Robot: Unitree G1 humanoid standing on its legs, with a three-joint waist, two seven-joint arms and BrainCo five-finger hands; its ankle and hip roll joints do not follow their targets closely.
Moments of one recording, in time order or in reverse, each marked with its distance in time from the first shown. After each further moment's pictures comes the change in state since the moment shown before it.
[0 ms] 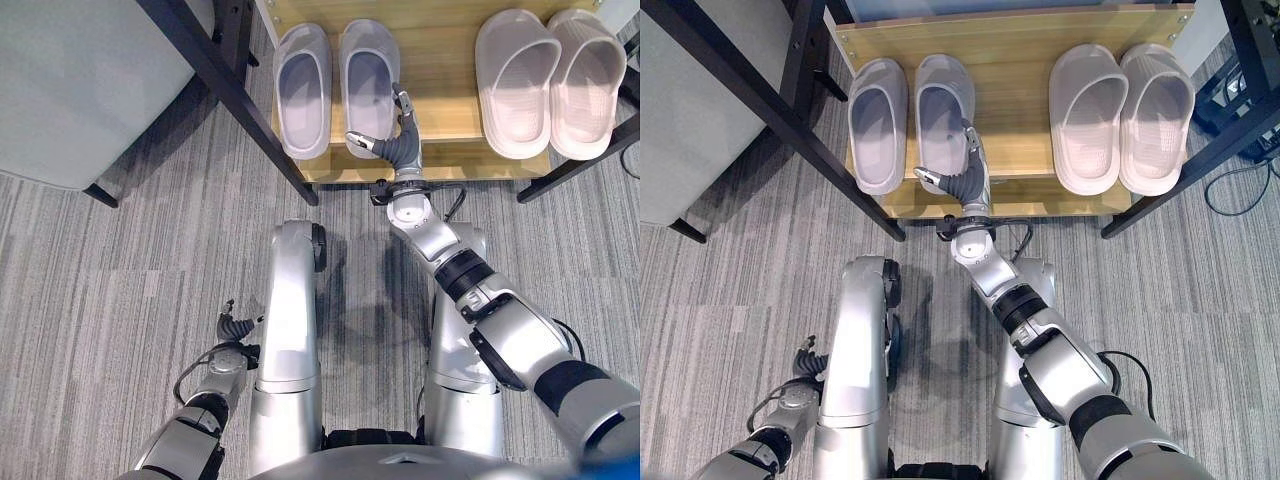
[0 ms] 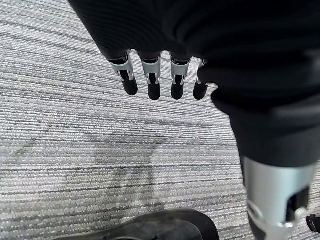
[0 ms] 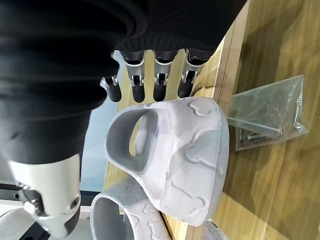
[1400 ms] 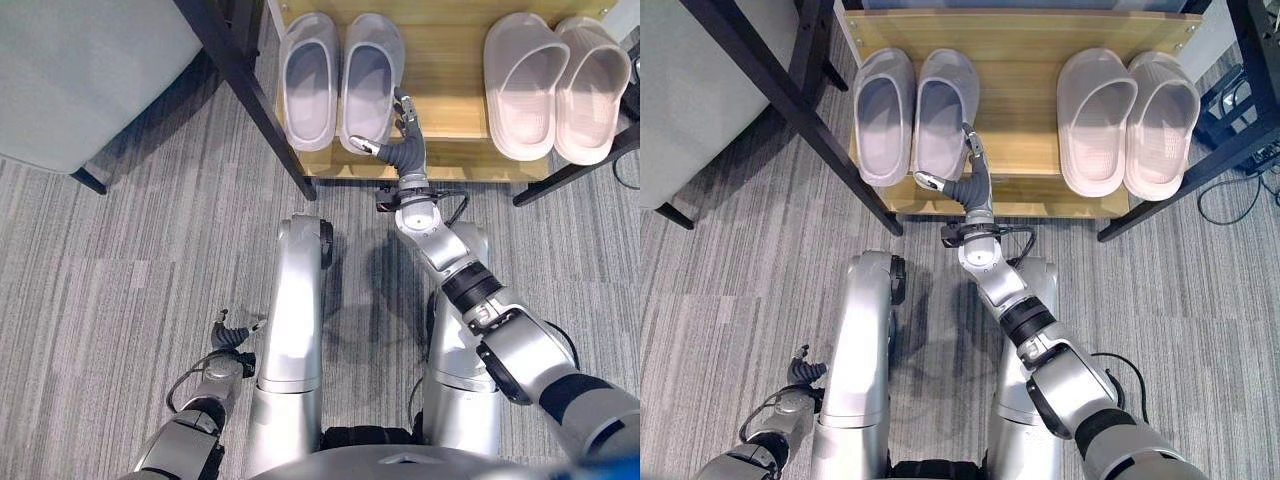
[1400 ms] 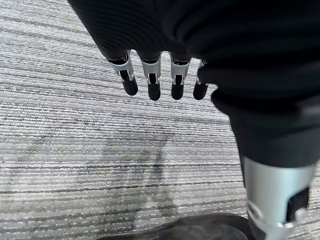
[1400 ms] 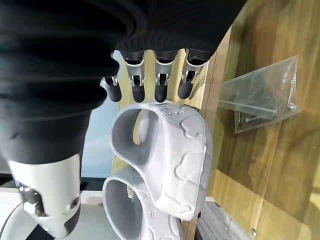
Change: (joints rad) left arm 0.007 -0.005 0.070 0.073 0.079 0.019 0.000; right arm 0.128 -0.034 -0.055 -0.166 0.013 -0.019 0.063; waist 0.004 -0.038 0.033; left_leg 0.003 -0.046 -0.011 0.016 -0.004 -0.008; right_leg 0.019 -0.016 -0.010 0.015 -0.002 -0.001
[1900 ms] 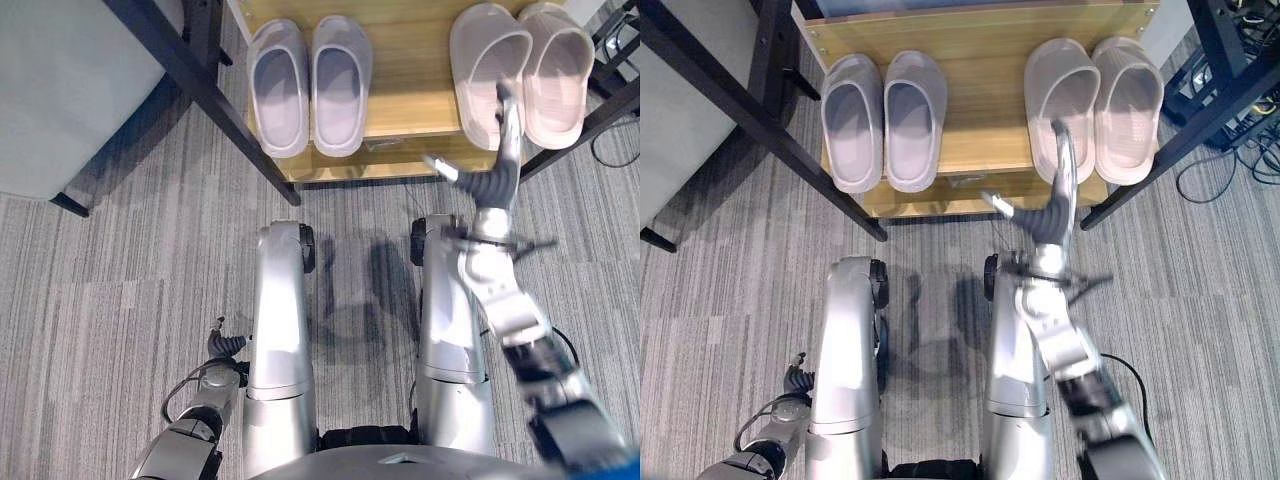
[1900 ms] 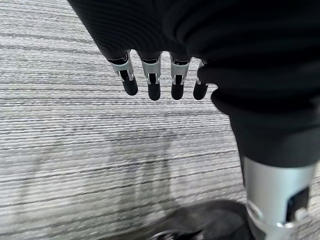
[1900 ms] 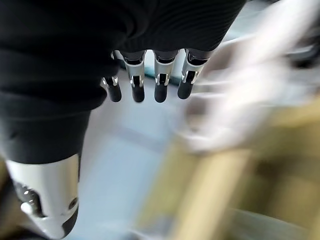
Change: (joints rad) left arm 0.030 0.000 0.078 -0.016 0.078 0.001 -0.004; right arm 0.608 -0.129 -0.202 -0.598 -0.307 -0.023 -0.037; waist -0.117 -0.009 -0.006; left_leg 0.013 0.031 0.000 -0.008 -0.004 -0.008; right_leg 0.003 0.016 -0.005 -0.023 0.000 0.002
